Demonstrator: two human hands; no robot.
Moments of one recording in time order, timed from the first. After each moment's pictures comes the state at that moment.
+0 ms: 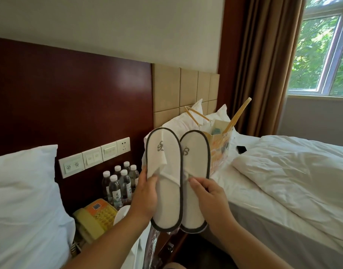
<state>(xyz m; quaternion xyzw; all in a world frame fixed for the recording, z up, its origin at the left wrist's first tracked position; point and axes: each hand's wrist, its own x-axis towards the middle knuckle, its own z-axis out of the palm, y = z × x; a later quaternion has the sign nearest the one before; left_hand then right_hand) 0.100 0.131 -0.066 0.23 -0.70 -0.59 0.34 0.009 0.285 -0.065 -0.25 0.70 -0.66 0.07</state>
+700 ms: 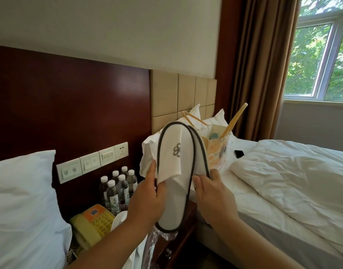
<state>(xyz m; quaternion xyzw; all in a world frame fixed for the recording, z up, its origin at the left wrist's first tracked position) 0.107 0.145 -0.052 0.19 -0.84 -0.34 0.37 -0.001 0.296 -0.044 -0.34 0.85 -0.30 -0.25</state>
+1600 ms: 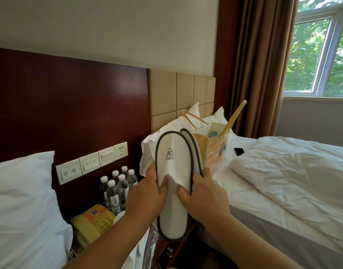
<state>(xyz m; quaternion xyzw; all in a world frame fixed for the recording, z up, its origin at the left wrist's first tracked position) 0.101 0.143 -0.046 0.24 -0.87 -0.19 0.38 0.006 0.279 -0.045 -0.32 0.88 -0.24 -0.24</state>
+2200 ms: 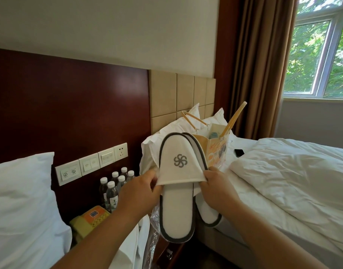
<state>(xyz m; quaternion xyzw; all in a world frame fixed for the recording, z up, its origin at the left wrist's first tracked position) 0.106 0.116 -0.041 0.20 -0.90 -0.11 0.37 -0.035 0.296 -0.025 -0.36 0.86 -0.35 -0.08</state>
